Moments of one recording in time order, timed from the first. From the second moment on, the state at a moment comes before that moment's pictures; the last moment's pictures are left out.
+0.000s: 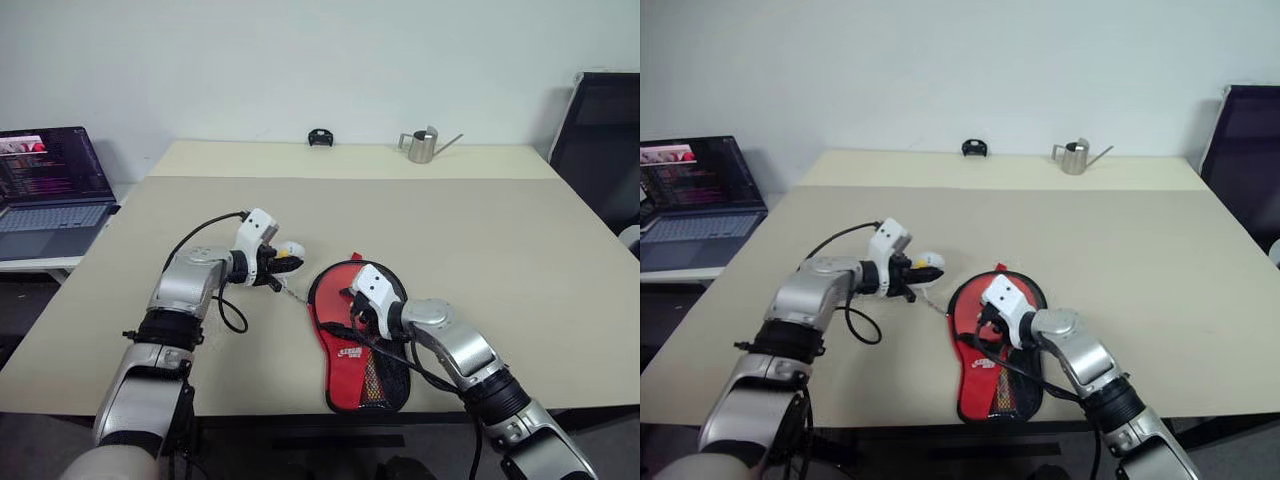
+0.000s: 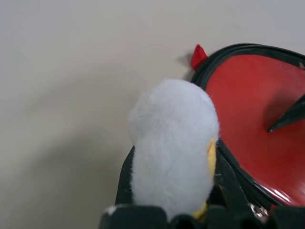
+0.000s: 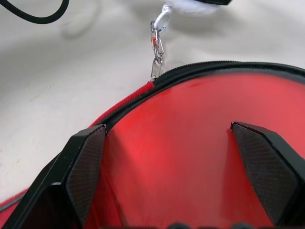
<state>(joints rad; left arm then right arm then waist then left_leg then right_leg) -0.86 0.51 -0.08 0.55 -0.13 0.55 -0.95 -0.55 -0.24 0.39 0.09 0.11 0.54 0.68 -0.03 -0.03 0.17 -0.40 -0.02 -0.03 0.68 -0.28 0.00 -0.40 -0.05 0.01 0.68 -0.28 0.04</state>
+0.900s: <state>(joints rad) -1.24 0.23 -0.18 1.35 0.20 0.02 -0.70 -0.52 -0.25 0.32 0.06 0.10 0.62 0.64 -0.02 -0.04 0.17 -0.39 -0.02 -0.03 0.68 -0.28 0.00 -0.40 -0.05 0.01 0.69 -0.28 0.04</state>
